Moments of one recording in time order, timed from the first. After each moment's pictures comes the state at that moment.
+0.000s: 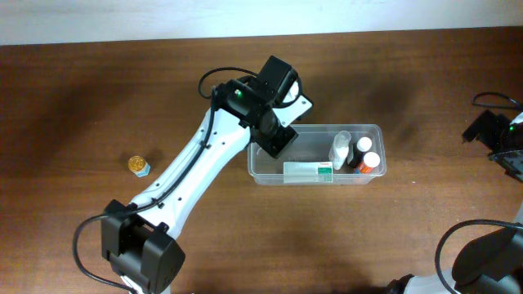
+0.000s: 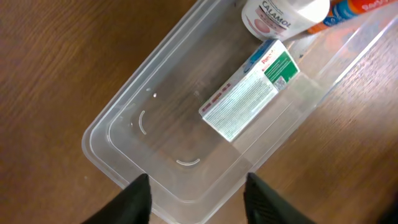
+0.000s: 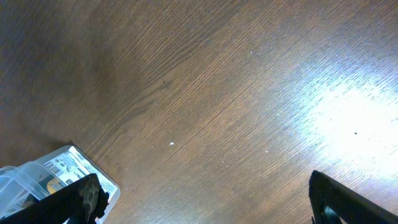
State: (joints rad) left arm -0.62 1.91 1.84 -1.16 0.12 0.22; right arm -0.61 1.67 1.61 -1.28 -0.04 0.21
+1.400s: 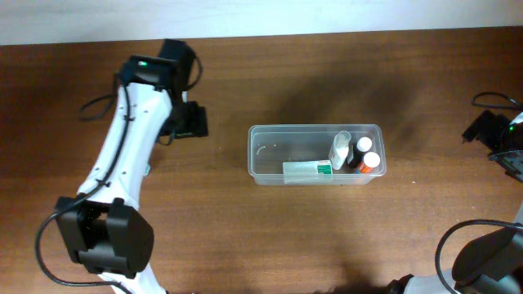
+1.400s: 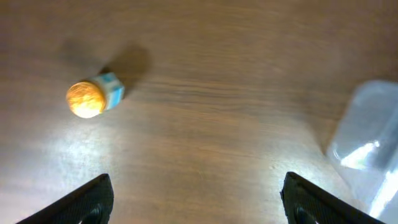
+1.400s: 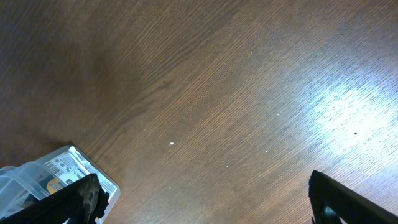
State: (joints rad) left arm -0.19 1.91 1.84 -1.43 -0.12 -0.35; right arm -0.61 1.67 1.61 -1.28 -0.04 0.21
